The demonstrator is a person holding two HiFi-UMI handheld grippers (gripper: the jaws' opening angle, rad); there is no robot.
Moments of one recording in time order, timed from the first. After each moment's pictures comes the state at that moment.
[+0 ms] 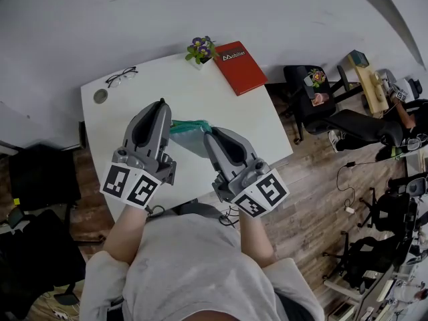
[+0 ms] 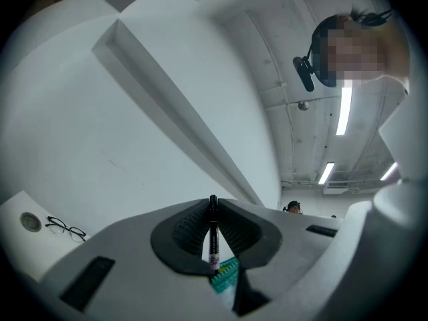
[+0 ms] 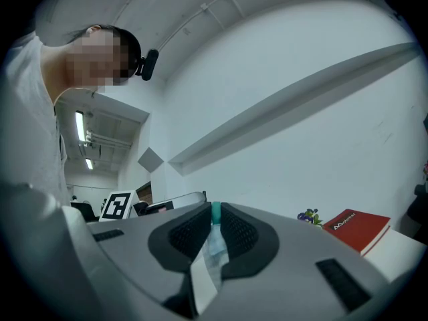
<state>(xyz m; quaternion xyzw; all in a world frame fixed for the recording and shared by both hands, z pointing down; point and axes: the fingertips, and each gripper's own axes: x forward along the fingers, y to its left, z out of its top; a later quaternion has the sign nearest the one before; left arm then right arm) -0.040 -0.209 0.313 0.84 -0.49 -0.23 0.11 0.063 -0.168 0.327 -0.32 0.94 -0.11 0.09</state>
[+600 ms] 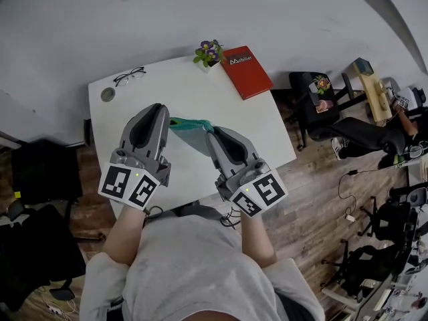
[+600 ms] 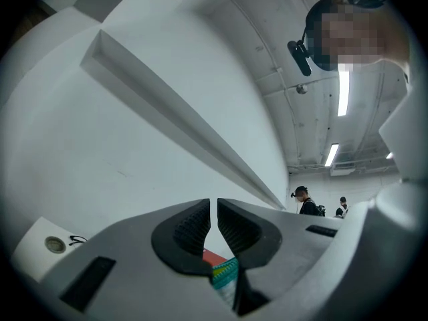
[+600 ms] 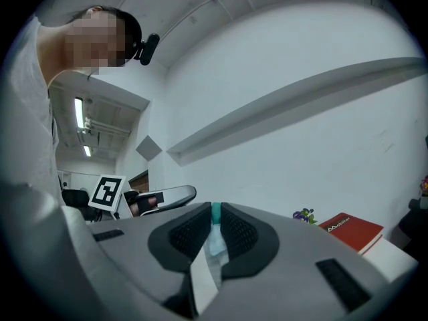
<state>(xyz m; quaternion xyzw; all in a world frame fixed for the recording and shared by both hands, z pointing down) -0.058 -0.200 0.314 0.83 -0.52 -0.17 0.08 0.054 -0.173 0.336 -0.33 0.94 -0.09 0.05</state>
